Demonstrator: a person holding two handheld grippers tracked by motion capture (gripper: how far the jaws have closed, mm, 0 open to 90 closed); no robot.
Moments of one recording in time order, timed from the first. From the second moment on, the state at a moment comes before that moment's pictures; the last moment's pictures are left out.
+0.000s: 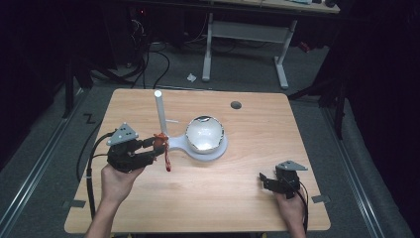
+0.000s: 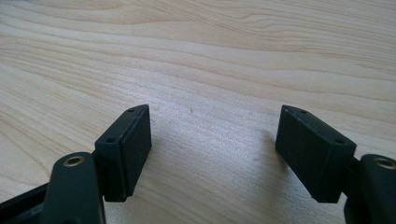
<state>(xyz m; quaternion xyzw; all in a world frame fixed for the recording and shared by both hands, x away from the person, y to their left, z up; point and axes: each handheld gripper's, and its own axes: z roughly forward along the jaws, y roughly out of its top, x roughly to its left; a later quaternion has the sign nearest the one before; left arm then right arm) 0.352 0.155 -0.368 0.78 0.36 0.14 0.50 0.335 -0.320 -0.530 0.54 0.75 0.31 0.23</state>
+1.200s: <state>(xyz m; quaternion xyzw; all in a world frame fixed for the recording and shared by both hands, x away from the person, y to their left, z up) 0.409 0.092 -0.326 0.79 0.31 0.11 0.52 0.335 -0.320 -0.531 0.54 0.75 0.31 0.23</state>
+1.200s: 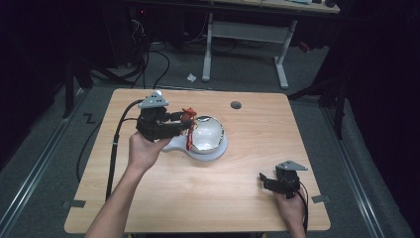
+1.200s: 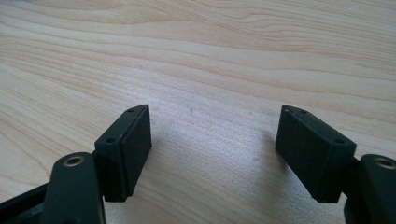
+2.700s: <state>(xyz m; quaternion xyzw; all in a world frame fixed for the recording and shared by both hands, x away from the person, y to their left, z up) 0.445 0.039 -0.392 0.81 0.31 0.09 0.48 0.335 -0.320 -0.531 0.54 0.75 0.31 0.23</state>
